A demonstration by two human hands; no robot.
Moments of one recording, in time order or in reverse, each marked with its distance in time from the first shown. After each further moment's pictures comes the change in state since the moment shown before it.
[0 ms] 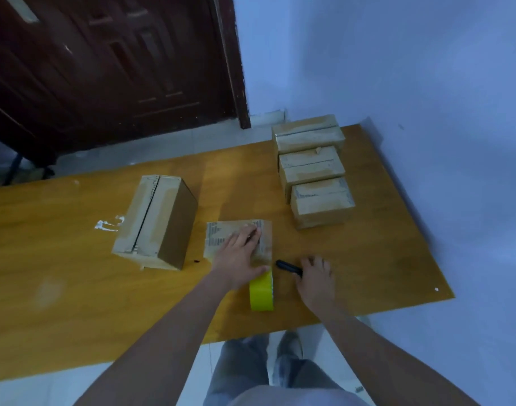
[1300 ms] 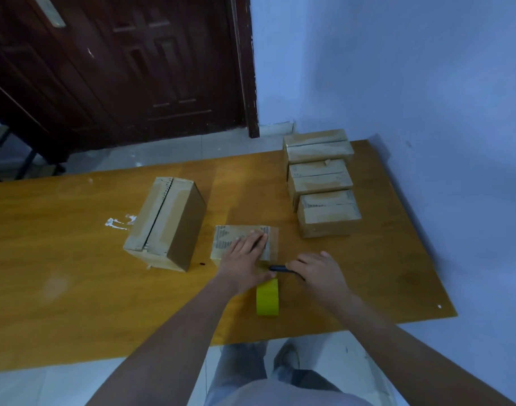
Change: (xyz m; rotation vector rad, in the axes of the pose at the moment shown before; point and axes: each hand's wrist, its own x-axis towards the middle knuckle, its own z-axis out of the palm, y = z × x) left_hand 0.001 -0.008 0.013 -0.002 0.065 0.029; right_hand 0.002 0.000 -0.050 -0.182 0.341 -0.747
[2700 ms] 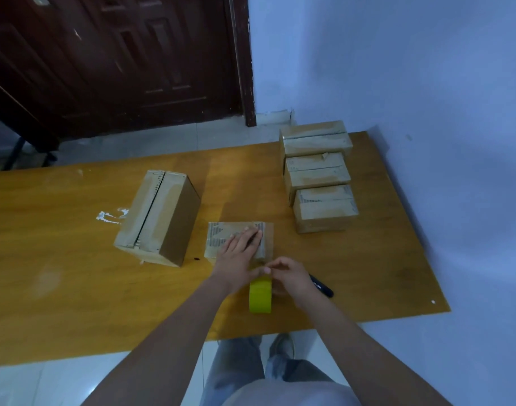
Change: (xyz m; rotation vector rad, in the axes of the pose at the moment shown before) left_hand 0.001 -0.003 0.012 -0.059 0.060 0.019; right_hand 0.021 -0.039 0.020 1.406 -0.302 0.962
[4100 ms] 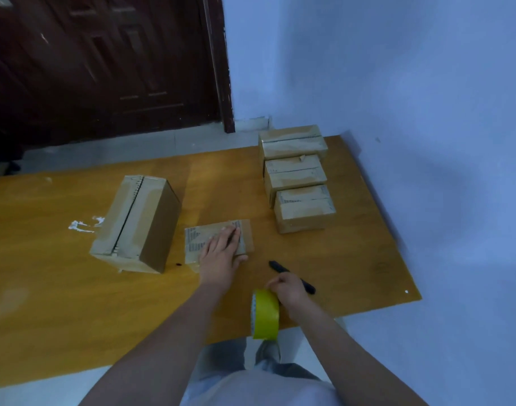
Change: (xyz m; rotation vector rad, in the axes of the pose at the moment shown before) left_hand 0.009 0.005 0.016 -0.013 0.270 -0.127; right_hand -0.016 0.018 -0.009 -0.159 0.236 0.132
